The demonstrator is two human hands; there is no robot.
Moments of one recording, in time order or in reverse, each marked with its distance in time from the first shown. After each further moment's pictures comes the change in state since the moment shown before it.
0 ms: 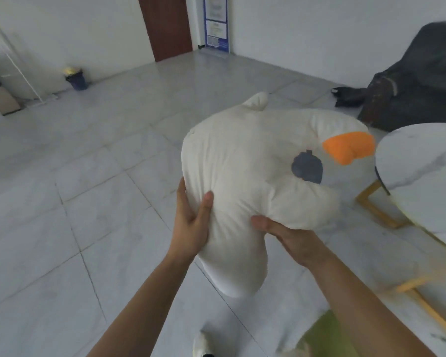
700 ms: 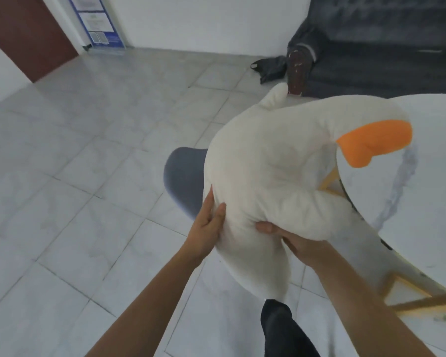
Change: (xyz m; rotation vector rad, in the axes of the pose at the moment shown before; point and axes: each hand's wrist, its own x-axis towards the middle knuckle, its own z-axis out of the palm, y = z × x) left_hand 0.409 -0.086 0.332 0.113 -0.755 -0.199; right_hand 0.349 0.014 -0.291 0.123 0.348 0.209
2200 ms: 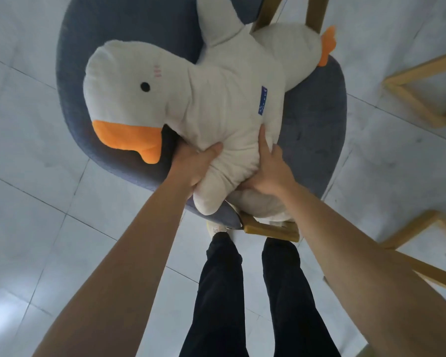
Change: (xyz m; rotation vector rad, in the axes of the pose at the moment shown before) left_hand 0.310 -0.280 -0.052 -0.037 0.256 -0.715; right_hand 0.395 0.234 0.016 -0.903 -0.087 0.446
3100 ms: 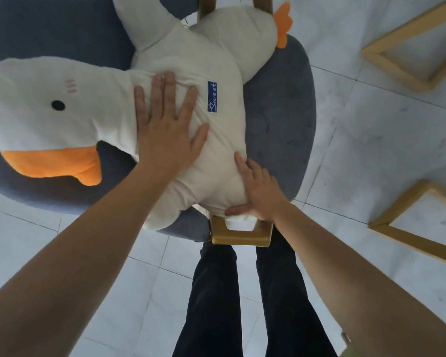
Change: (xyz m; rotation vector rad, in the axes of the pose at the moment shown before) left_hand 0.052 0.027 0.049 1.484 0.263 0.925; right_hand -0.014 0.087 0.018 -0.214 -0.083 -0.184
